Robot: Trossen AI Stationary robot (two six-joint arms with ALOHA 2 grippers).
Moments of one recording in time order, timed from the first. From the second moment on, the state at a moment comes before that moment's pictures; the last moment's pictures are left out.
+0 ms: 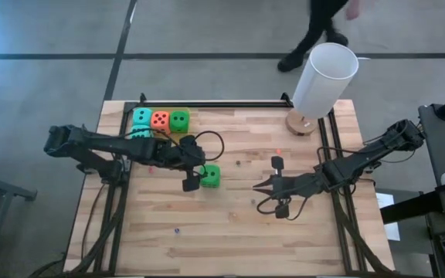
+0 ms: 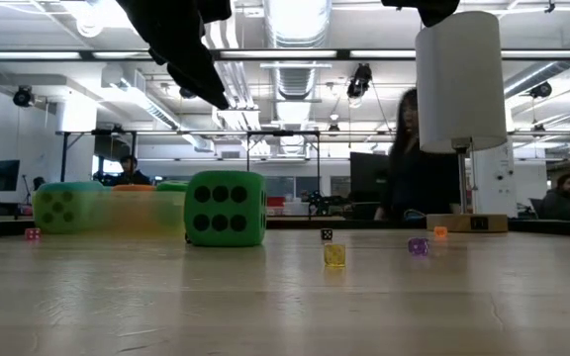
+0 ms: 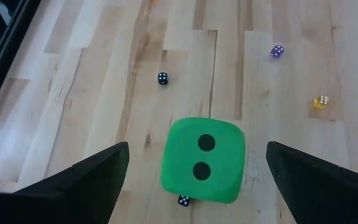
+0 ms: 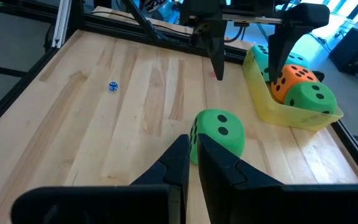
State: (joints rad) left arm -0.07 1.38 1.05 -0.57 -0.20 -0.09; right arm 0.45 1.21 0.84 -0.09 0.45 0.03
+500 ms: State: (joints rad) left arm -0.07 1.40 1.04 -0.57 -0.16 -0.13; right arm 0.45 1.21 0.84 -0.09 0.45 0.03
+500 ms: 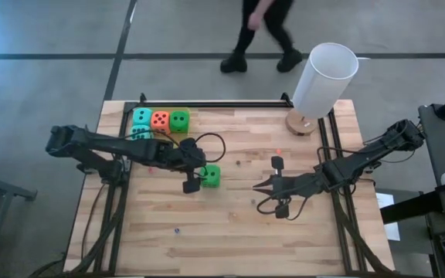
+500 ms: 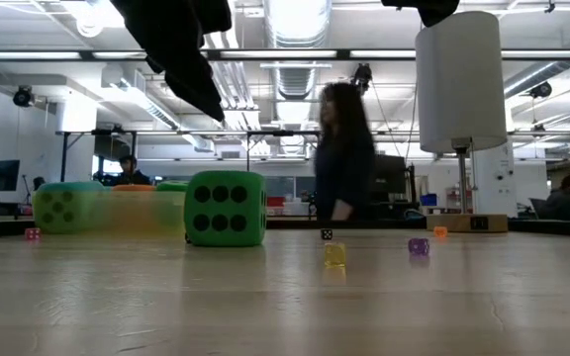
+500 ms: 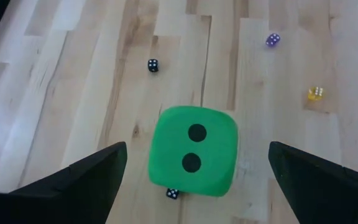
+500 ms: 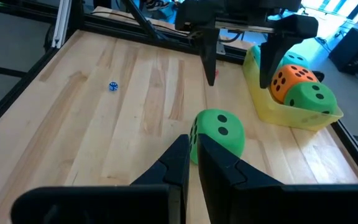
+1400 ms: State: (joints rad) left arm 0.00 1.67 1.20 -0.70 -0.05 -0.05; right arm 0.45 1.21 0.84 -0.09 0.45 0.03
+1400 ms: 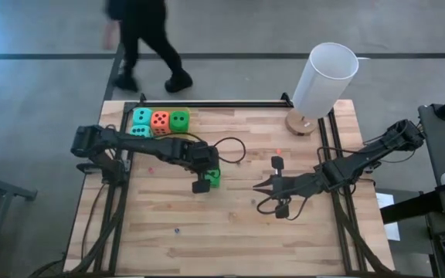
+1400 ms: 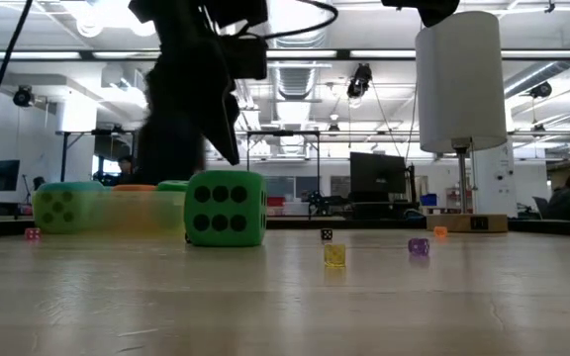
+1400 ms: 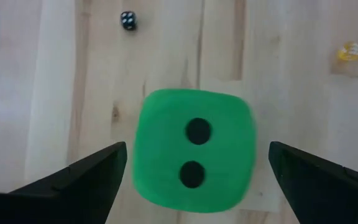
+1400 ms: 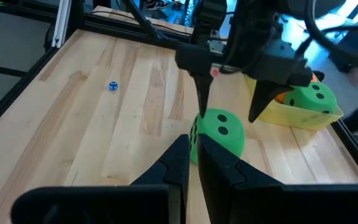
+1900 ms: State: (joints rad) left arm 0.01 1.69 1.18 -0.68 -0.03 -0.02; right arm 0.45 1.21 0.84 -0.09 0.45 0.03
